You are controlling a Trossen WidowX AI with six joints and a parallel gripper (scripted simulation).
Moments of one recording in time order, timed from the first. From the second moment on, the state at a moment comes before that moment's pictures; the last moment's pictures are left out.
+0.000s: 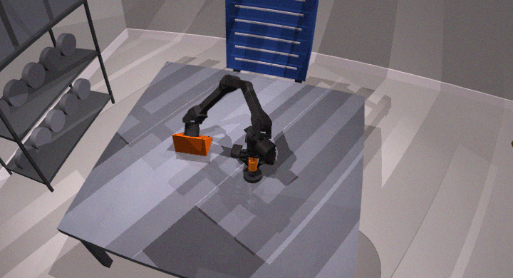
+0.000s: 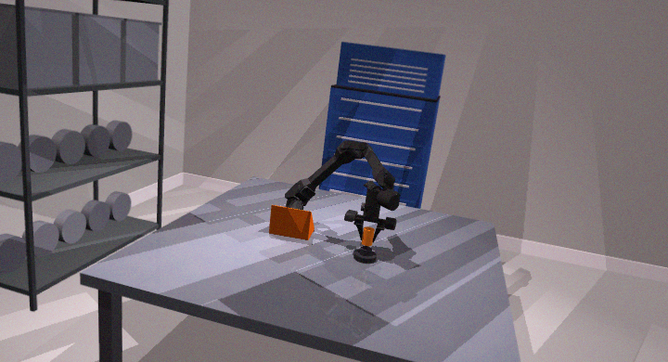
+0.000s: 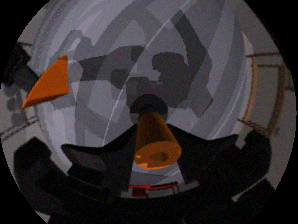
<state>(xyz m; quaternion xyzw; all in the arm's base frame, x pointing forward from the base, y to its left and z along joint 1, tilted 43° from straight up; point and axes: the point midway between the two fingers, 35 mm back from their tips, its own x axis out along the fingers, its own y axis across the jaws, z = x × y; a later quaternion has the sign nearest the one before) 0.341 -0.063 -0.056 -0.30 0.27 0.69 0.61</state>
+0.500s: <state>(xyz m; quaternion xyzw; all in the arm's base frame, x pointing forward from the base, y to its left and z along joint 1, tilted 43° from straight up) 0.341 -0.062 -0.057 -0.30 0.27 0.69 0.60</state>
